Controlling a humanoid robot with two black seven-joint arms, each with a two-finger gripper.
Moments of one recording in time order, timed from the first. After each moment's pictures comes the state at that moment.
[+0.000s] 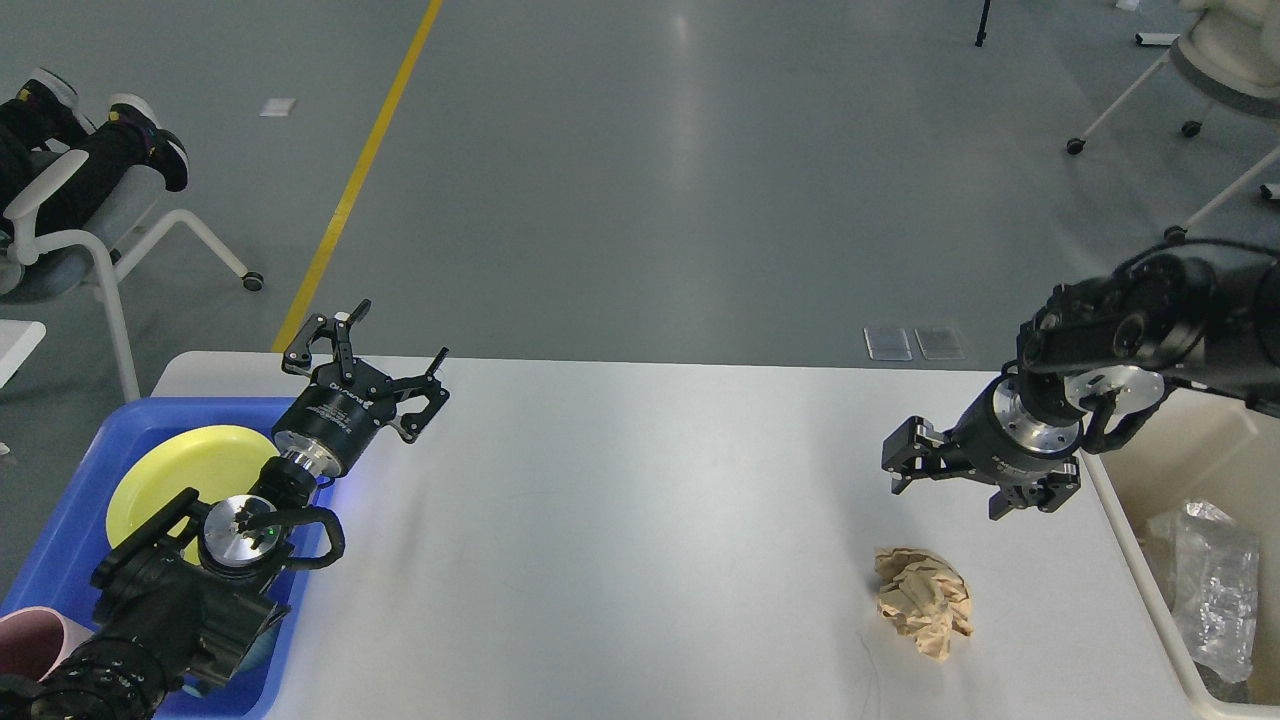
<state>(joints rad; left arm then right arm) -0.57 0.14 -1.12 -0.49 -0.14 -0.63 0.07 1.65 -0.27 -1.23 1.21 0.05 0.44 -0.11</state>
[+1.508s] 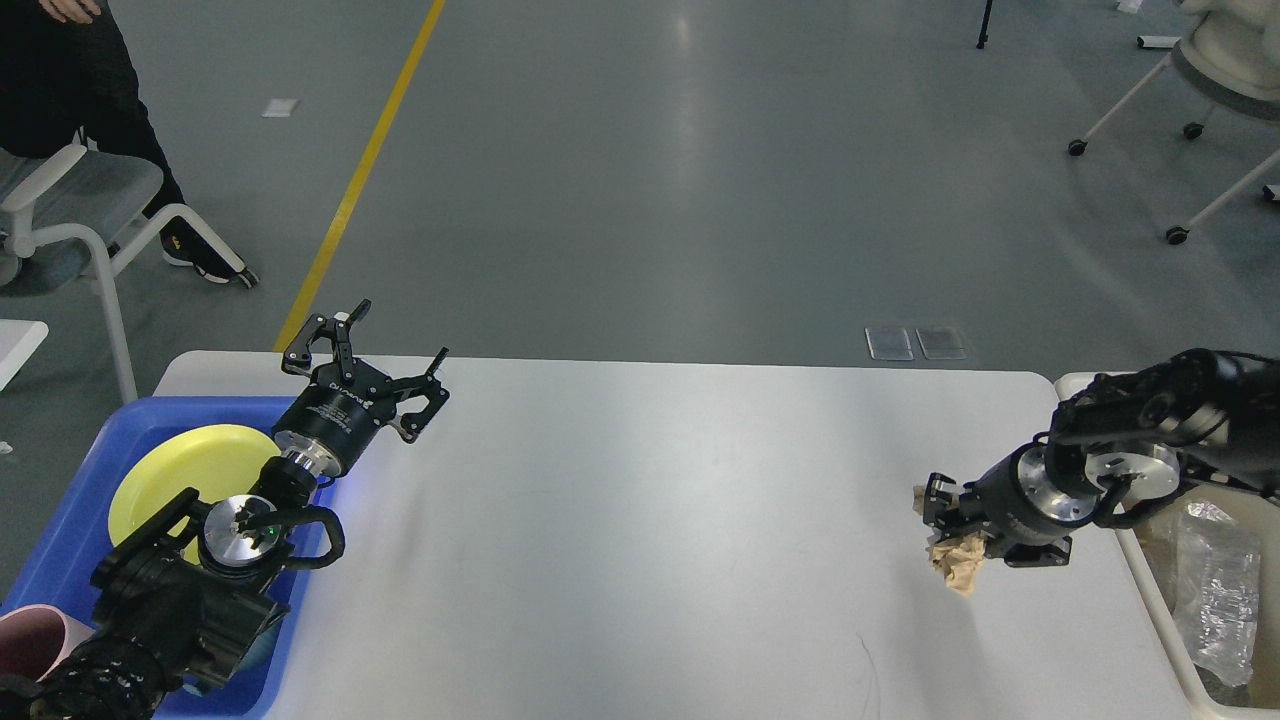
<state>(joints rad) -0.57 0.14 -1.12 -0.49 -0.14 -0.63 0.07 1.54 -0.43 -1.11 1.18 0.06 0.35 -0.11</state>
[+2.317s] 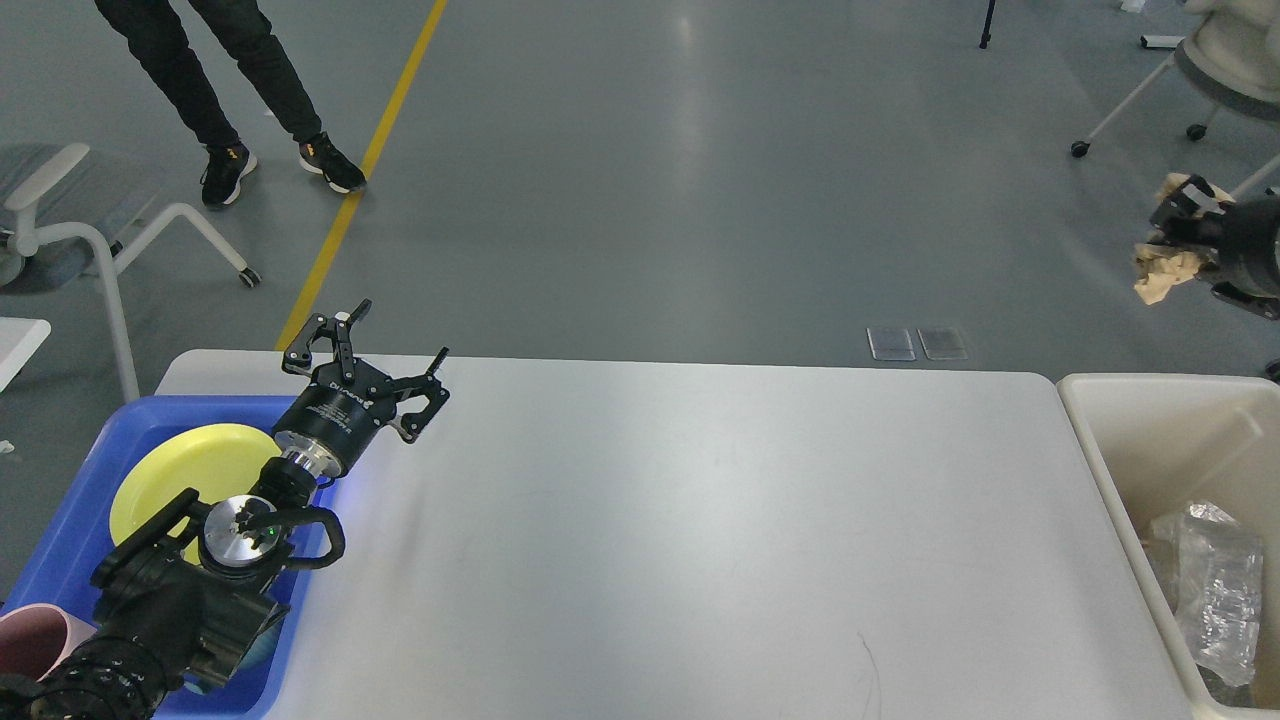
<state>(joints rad) -0.57 0.14 -1.12 -0.49 -0.14 -0.63 0.07 1.55 -0.76 -0.88 0.82 0.06 0.14 -0.11</state>
